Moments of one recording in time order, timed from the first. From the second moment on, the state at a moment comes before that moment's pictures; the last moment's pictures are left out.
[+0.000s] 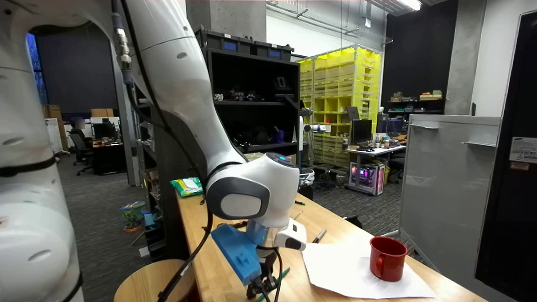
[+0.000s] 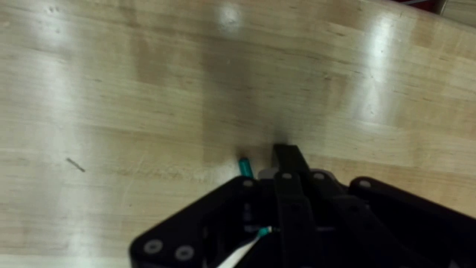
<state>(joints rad) -0.21 -0.06 -0.27 -2.77 0.32 2.58 -0.42</state>
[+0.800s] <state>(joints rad) -0.24 -0.06 -0.29 -2.77 0.27 2.58 -0.43</state>
